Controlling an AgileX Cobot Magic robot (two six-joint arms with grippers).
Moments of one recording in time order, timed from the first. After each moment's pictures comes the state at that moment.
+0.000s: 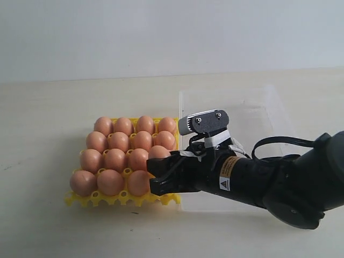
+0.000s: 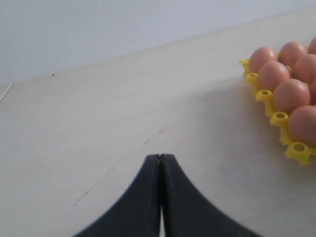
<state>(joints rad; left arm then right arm) -0.01 0.01 0.00 -0.05 0.37 0.24 0.67 1.87 -0.60 -0.29 -0.73 0.51</state>
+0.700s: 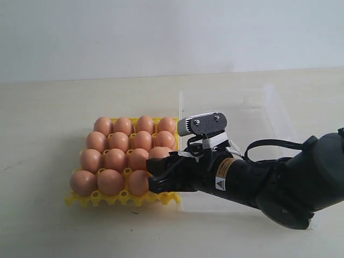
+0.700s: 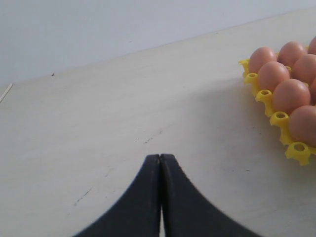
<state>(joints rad) -0.01 0.01 0.00 -0.05 0.37 0.24 0.67 1.92 -0.62 -0.25 -0.76 0.50</state>
